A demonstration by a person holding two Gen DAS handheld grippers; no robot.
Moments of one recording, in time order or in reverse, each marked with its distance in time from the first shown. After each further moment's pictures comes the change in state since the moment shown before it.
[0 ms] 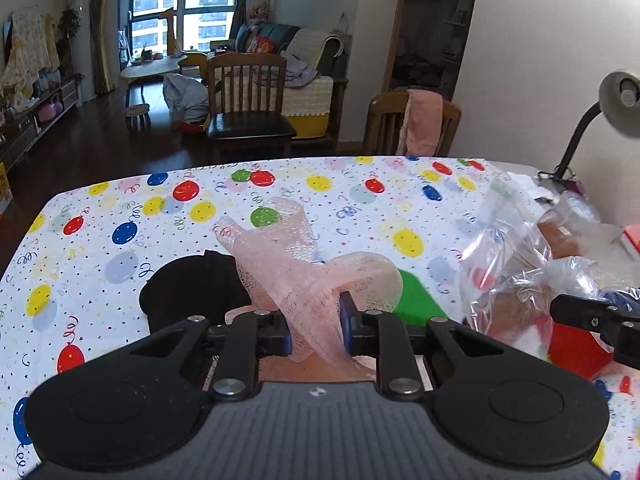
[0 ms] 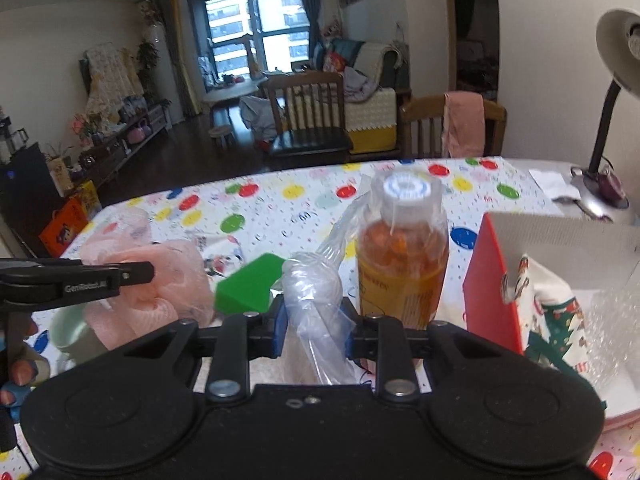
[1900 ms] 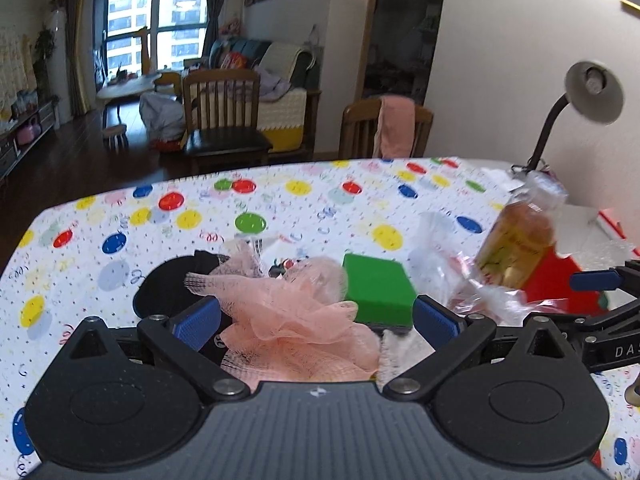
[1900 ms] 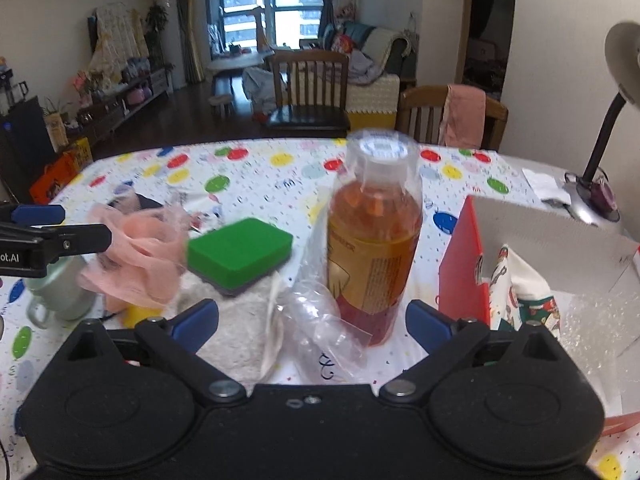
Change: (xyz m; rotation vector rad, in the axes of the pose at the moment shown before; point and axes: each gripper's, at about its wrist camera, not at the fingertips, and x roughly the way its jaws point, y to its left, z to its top) left arm -0.014 0.005 -0.020 0.064 -0.047 -0.065; right arm 0.013 -0.015 -0.020 -0.089 0.085 -0.050
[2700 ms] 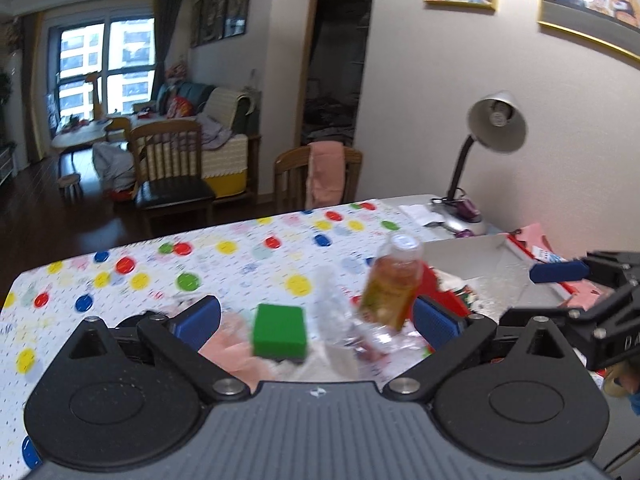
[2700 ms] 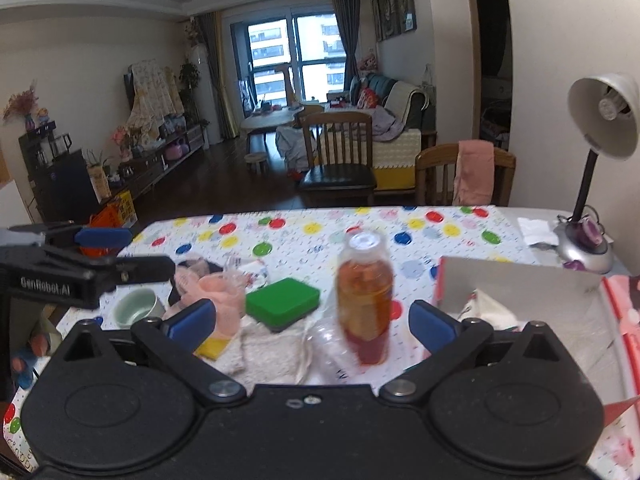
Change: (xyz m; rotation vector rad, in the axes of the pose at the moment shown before) left arm -0.101 -0.063 0.032 0.088 -0.108 -0.144; right arm -0.123 -0.016 0.011 0.014 -0.164 0.128
